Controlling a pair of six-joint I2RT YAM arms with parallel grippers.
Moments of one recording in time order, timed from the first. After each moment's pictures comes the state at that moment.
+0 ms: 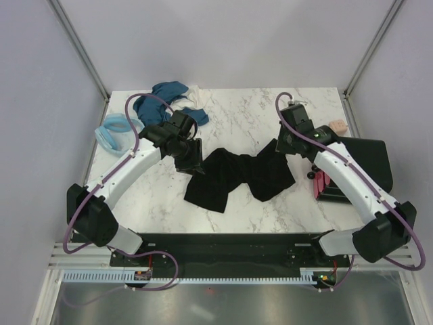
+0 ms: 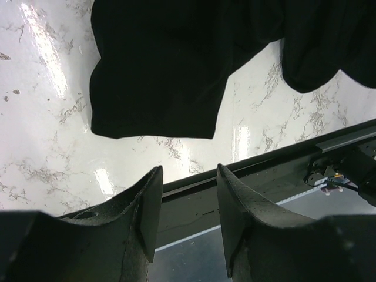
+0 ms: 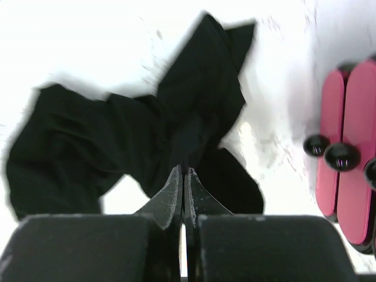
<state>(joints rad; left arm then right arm) -0.54 1.49 1.35 -0.99 0.17 -0.55 0.44 1.37 1.29 -0.83 0.28 0.55</state>
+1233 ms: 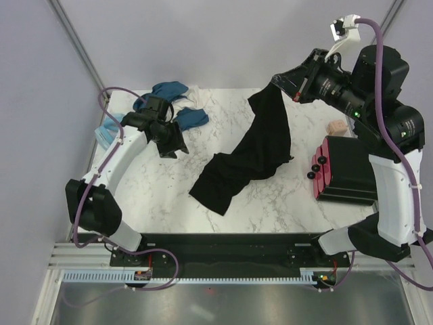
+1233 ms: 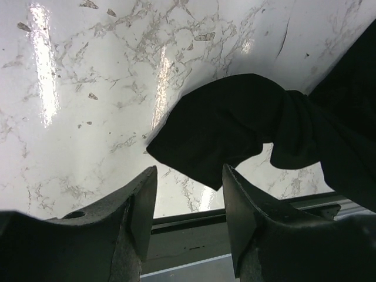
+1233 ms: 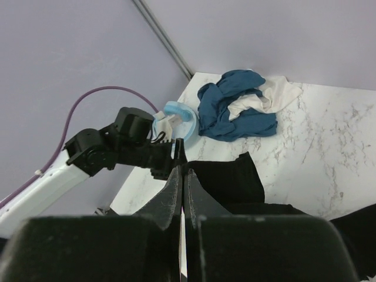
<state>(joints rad) -0.29 1.54 1.44 -0.99 0.14 -0.58 0.44 1.44 2.30 -0.94 -0.22 0.49</state>
